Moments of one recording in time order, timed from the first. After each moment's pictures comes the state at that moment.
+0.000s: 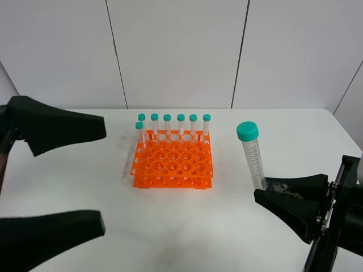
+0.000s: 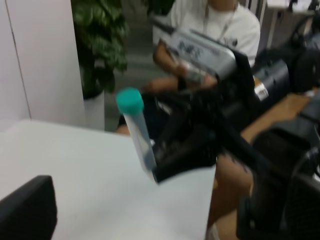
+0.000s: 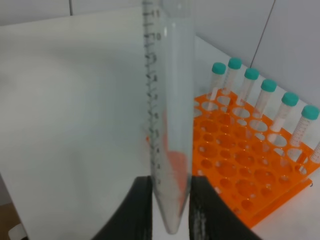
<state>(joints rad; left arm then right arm) -0.49 0.74 -0.53 -1.60 0.72 1.67 0.82 0.61 -0.26 0.13 0.04 -0.30</state>
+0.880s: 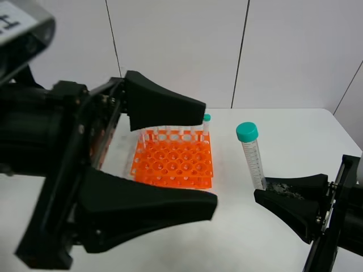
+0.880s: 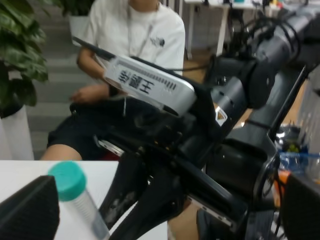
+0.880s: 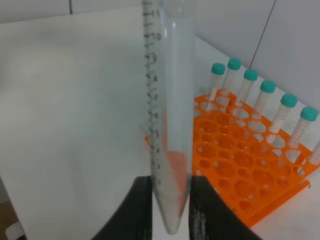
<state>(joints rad) -0.68 1.13 -0.75 -1.73 0.80 1.90 0.82 0.61 -0.26 0.12 0.04 -0.30</state>
